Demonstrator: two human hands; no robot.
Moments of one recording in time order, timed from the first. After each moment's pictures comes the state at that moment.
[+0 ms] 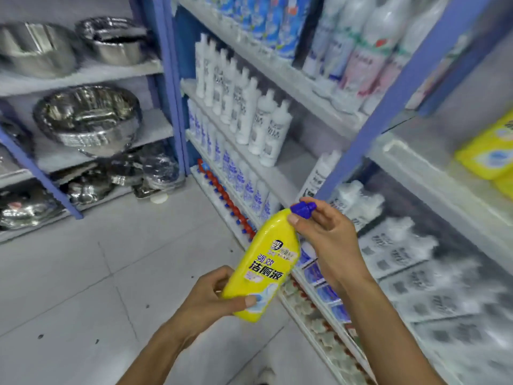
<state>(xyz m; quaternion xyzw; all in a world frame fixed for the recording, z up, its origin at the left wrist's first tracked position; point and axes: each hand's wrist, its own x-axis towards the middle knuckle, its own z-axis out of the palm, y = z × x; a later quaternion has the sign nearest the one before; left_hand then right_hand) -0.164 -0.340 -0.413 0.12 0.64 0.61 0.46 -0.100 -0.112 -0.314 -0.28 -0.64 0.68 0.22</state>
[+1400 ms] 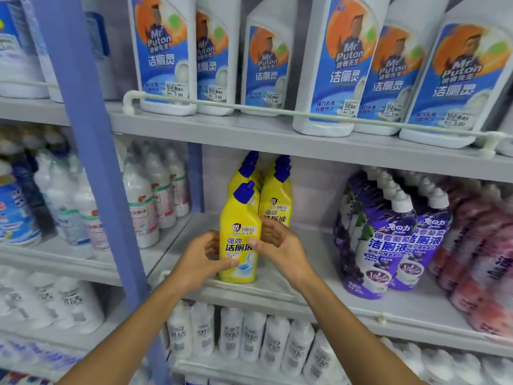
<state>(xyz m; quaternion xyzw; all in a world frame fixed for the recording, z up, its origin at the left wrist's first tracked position) -0.155 0.091 -0.199 0.57 0.53 0.52 0.36 0.050 0.146 -0.173 -0.31 -0.65 0.50 0.47</state>
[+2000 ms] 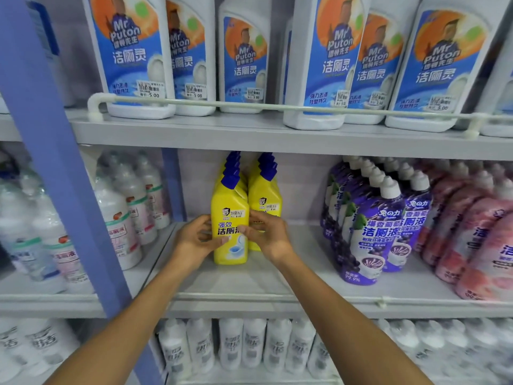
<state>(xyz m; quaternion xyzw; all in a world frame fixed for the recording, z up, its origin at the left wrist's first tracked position) -0.175 0.161 -0.191 0.58 0.51 0.55 0.32 0.021 0.188 -0.177 -0.42 -0.65 0.40 0.49</state>
